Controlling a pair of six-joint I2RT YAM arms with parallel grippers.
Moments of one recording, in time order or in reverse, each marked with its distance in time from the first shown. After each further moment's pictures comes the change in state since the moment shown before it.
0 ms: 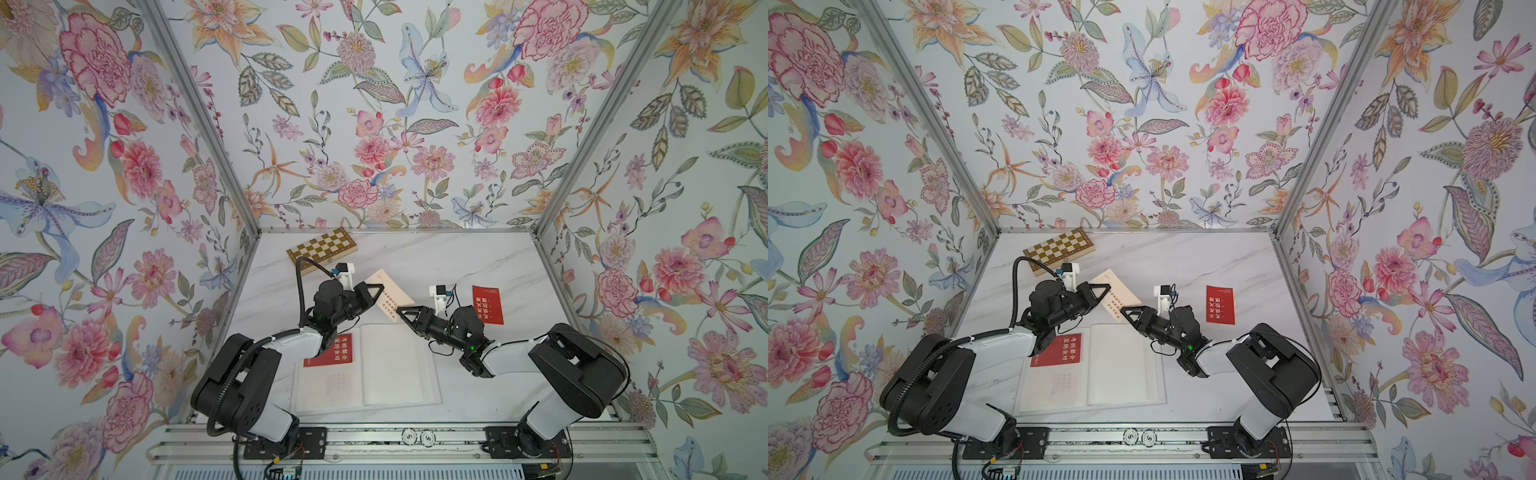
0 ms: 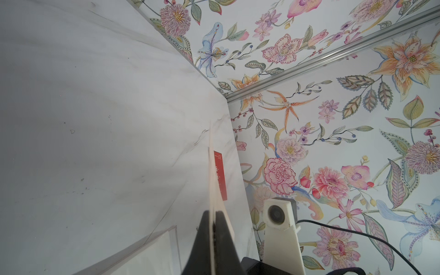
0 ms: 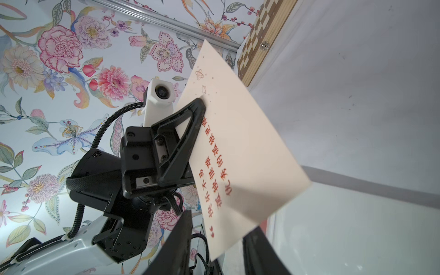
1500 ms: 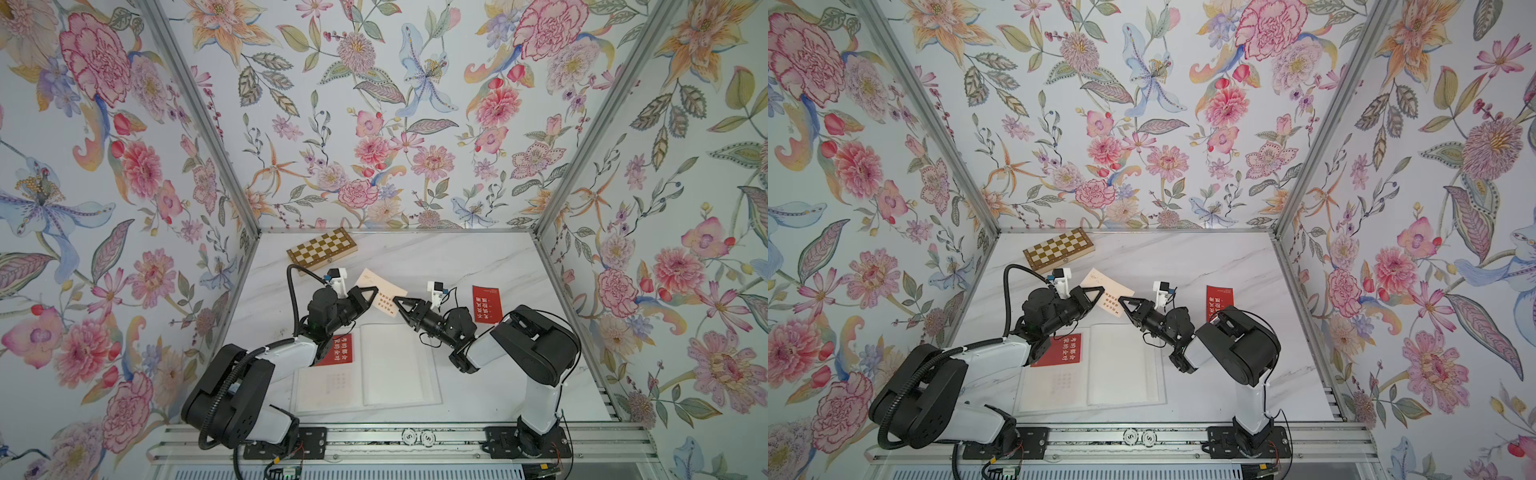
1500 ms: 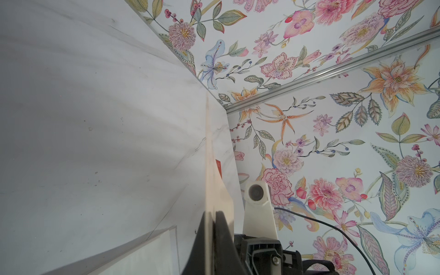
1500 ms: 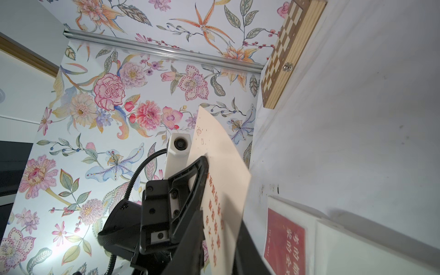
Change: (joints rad) left arm 0.005 -0.068 -0.084 0.053 -0.053 -0.045; right arm -0.003 0.285 0.090 0.389 0.063 0.196
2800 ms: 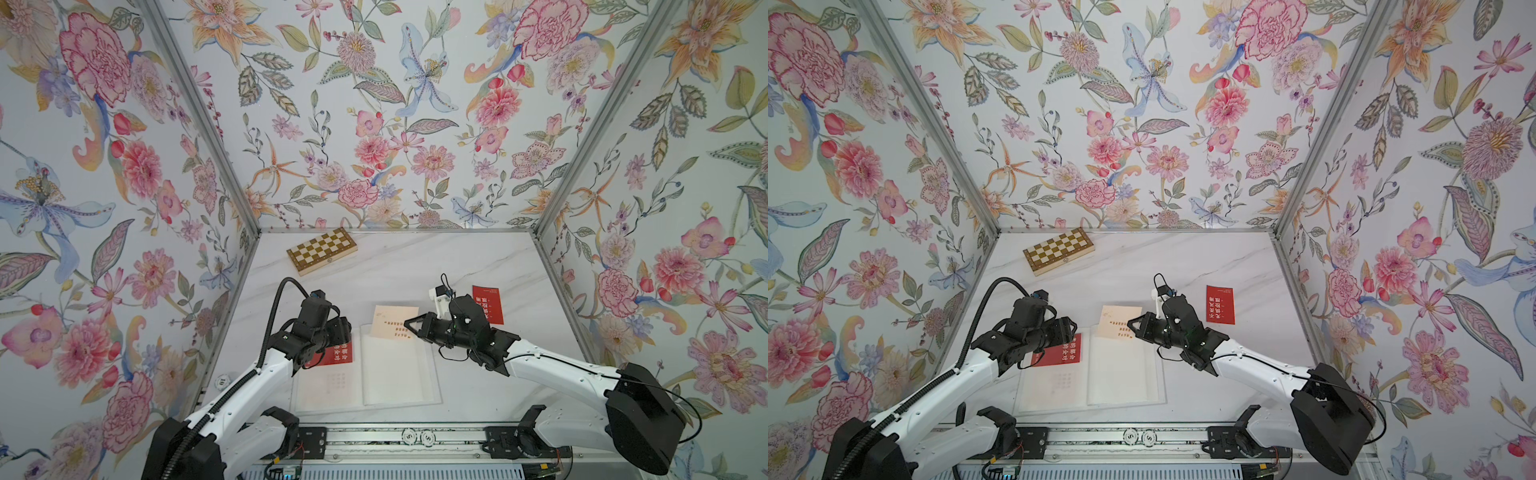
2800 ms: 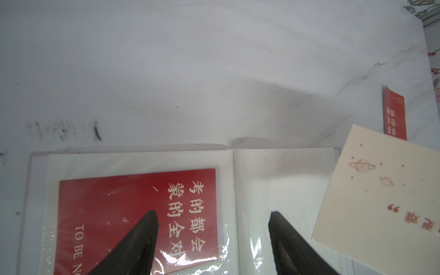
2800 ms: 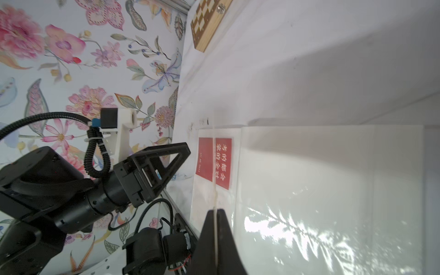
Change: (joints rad) left arm 0.023 -0.392 0.087 -1.203 -0.325 0.534; right arm 0.087 -0.644 0.087 -1.361 -0.001 -0.421
